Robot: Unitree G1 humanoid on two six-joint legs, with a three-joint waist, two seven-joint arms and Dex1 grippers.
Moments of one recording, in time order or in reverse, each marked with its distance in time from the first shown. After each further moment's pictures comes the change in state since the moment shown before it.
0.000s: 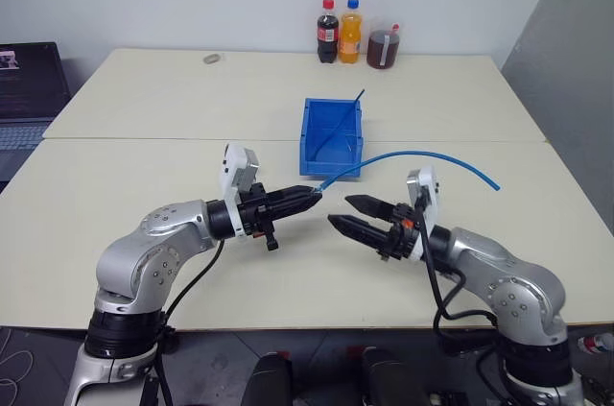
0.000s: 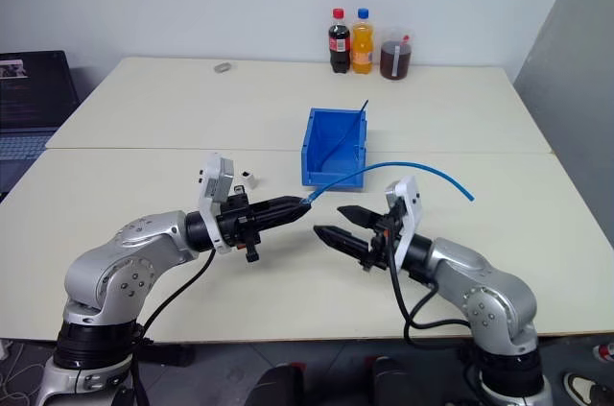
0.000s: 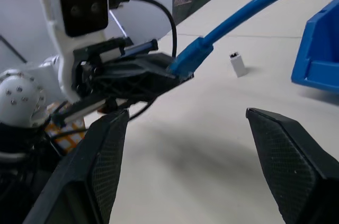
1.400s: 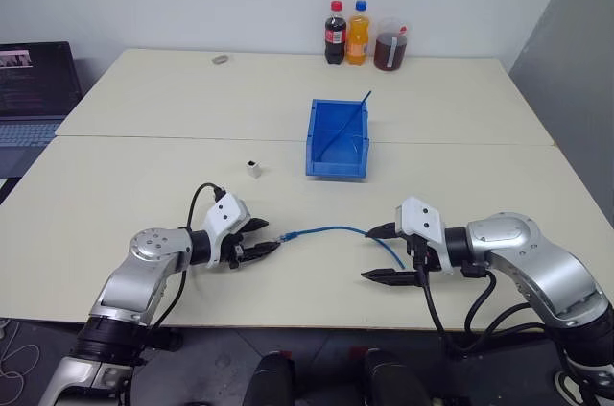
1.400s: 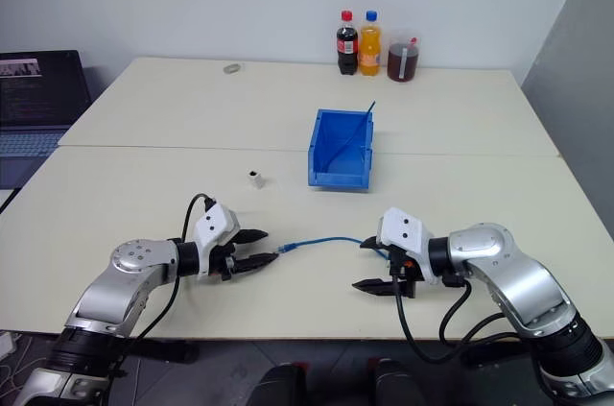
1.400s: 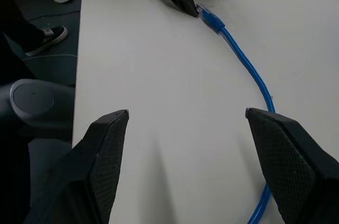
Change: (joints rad) left arm 0.123 0.149 -0.164 0.376 0.511 -0.434 -0.149; right arm -0.062 -0.514 0.274 0.025 -0.478 -0.238 0.514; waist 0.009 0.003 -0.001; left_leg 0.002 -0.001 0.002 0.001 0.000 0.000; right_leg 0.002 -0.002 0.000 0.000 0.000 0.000
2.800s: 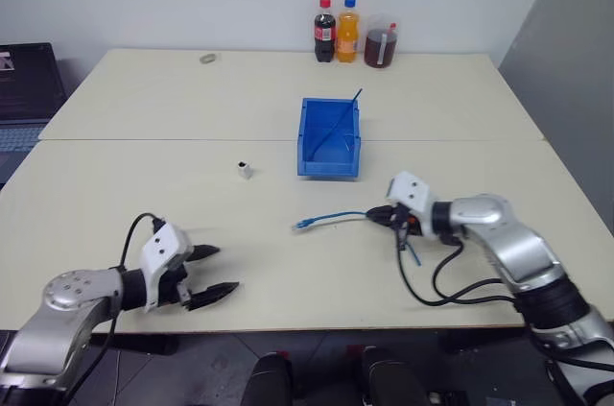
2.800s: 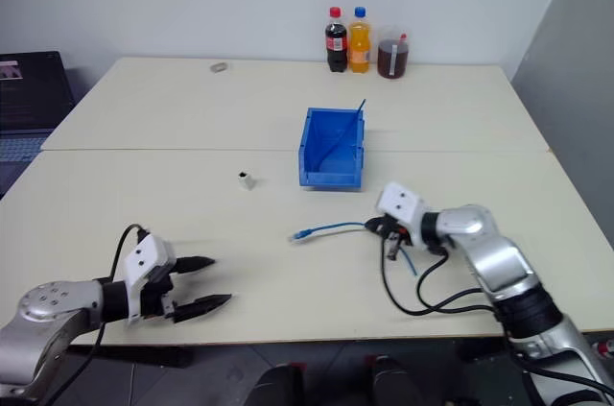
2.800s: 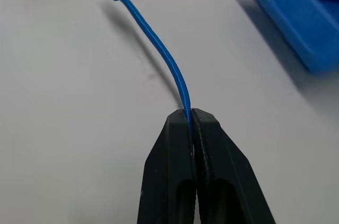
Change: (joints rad) left arm 0.433 0.189 0.314 -0.212 -0.167 0.013 -0.049; right arm -0.154 0.171 0.107 0.383 -0.235 -0.224 -0.117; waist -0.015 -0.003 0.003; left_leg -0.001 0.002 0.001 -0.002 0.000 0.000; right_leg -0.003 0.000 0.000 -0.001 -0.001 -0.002
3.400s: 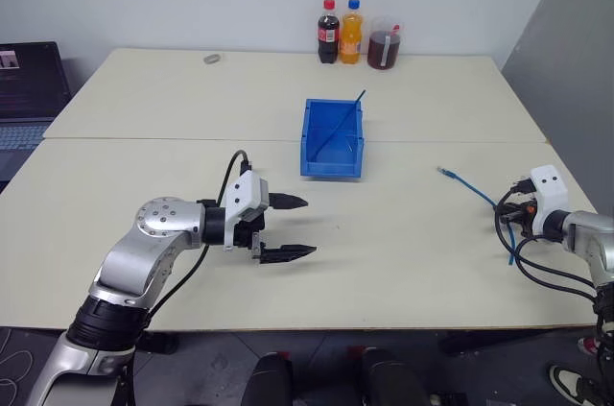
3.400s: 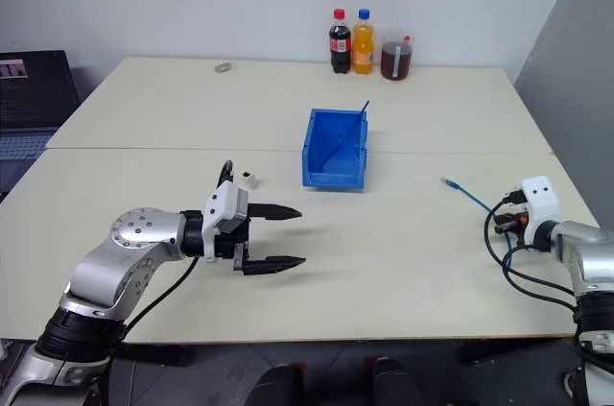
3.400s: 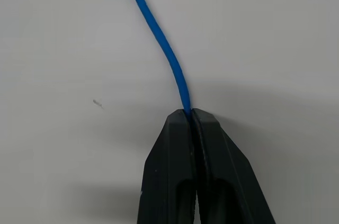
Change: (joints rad) left arm -0.530 -0.154 -0.333 -0.001 -0.042 0.001 -0.102; right arm 0.097 -0.252 -0.475 0.434 0.124 0.147 -0.191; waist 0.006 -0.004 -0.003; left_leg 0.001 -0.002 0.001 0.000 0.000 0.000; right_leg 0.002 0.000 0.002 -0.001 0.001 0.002
